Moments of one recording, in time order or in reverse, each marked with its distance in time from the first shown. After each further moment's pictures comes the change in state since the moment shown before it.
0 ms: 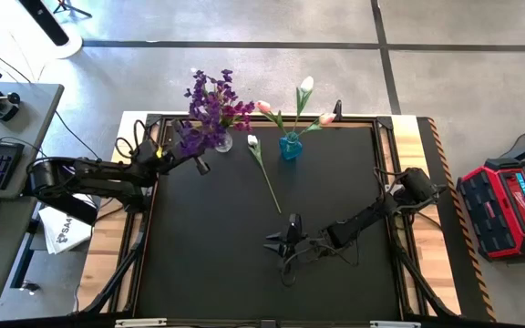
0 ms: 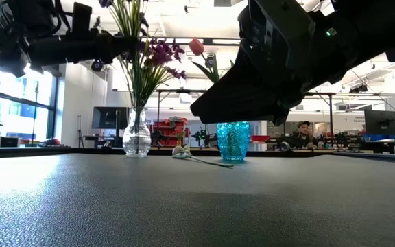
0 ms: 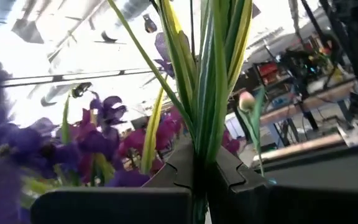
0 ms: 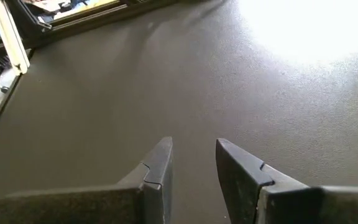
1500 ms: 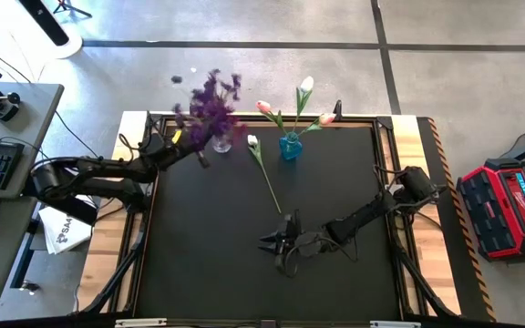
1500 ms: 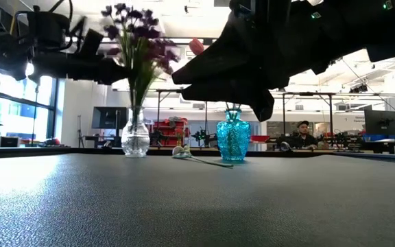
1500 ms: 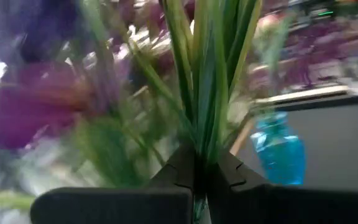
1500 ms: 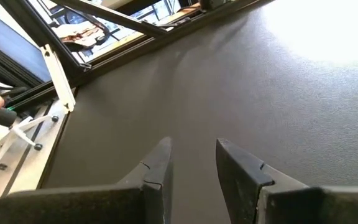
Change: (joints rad) left arm 0.148 0.035 0.001 -0.205 0.042 -0.126; right arm -0.031 0.000 0.001 0.149 -0.093 0.048
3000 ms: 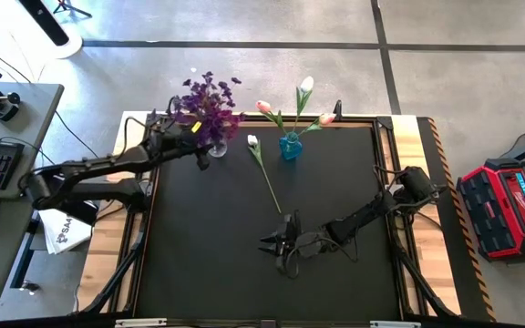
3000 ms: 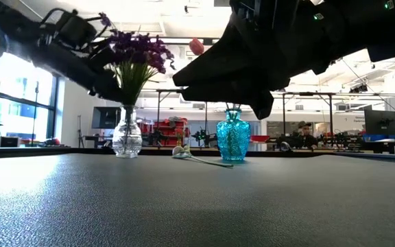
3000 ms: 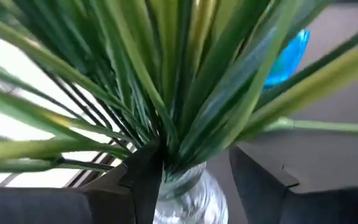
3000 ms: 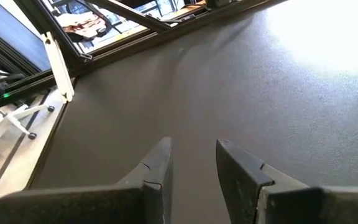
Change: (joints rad) left arm 0.042 -0.126 0.200 -0.846 -0.058 -0.143; right arm 0.000 0.000 0.000 -0.007 -0.008 -0.056
